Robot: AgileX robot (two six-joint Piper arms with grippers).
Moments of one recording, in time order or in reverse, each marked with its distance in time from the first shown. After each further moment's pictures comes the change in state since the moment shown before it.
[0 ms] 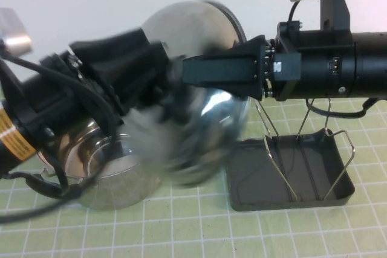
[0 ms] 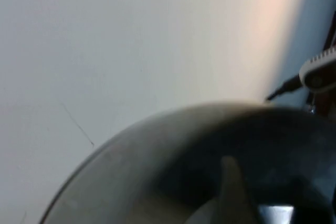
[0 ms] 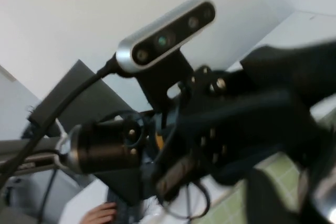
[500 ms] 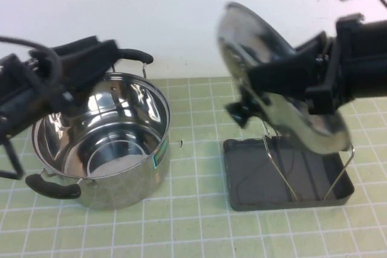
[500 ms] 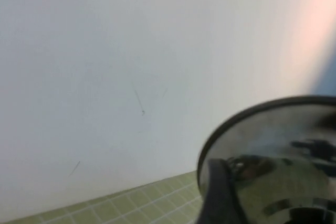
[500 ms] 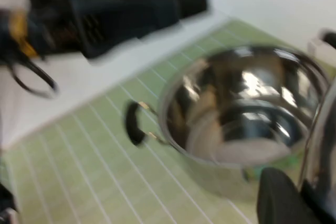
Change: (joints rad) right arm -0.003 -0.250 -0.002 -0.650 -0.320 0.241; left arm 0.225 -0.002 0.000 0.135 -0.005 -0.254
